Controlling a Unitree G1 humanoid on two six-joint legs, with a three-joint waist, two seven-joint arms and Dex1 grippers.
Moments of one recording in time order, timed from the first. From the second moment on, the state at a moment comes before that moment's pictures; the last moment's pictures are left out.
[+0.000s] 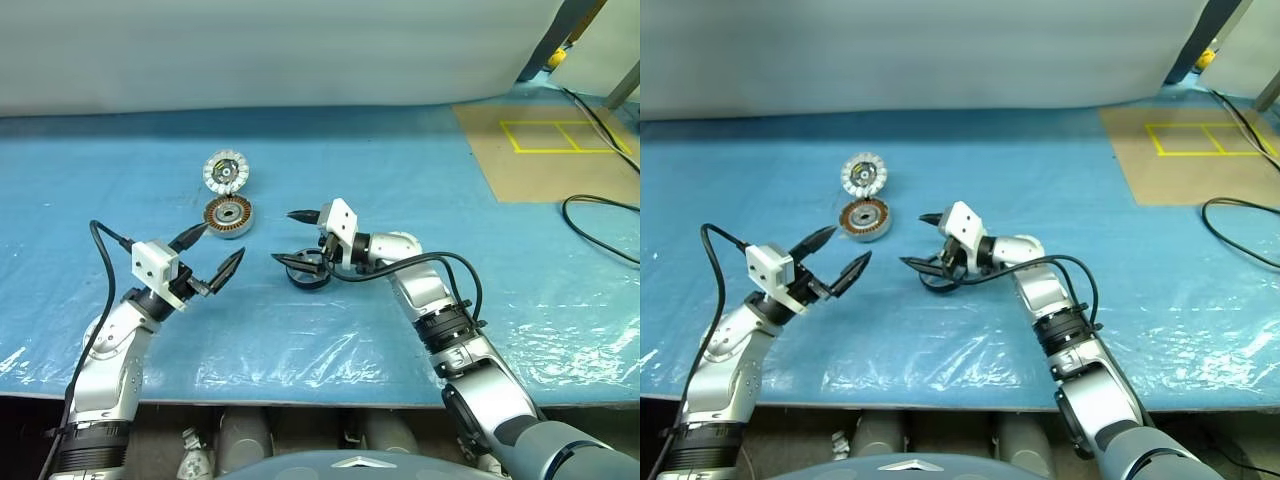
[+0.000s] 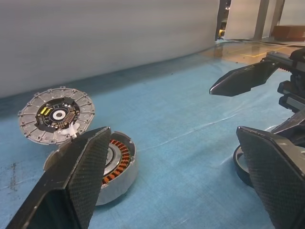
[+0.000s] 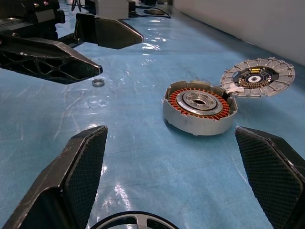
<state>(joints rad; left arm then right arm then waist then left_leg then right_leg) 0.01 0.39 0.18 -0.09 -0.40 -0.11 -0.73 -0.60 -0.16 0.26 0.34 0.08 0.01 0.94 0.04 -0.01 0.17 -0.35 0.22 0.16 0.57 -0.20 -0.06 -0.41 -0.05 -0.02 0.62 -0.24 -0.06</state>
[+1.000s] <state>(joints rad) 0.01 0.39 0.18 -0.09 -0.40 -0.10 -0.73 -0.60 -0.15 0.26 0.34 0.08 0.01 0.92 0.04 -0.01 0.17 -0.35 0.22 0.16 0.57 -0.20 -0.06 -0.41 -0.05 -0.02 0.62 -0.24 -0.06</state>
